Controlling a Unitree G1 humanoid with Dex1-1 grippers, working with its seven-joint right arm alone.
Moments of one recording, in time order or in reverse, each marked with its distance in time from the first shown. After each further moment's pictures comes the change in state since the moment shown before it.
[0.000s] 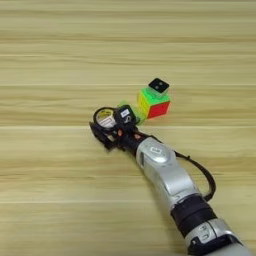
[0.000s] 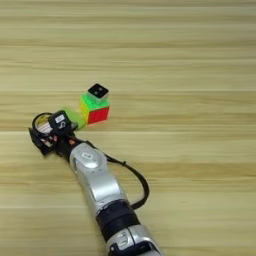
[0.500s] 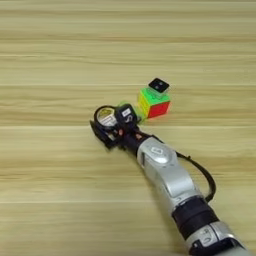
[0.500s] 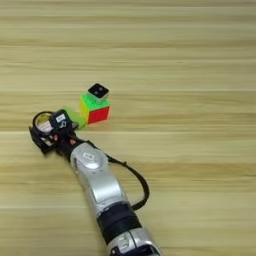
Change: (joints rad) arm 0.024 -0.005 0.000 -0.079 -0.001 0.002 0.000
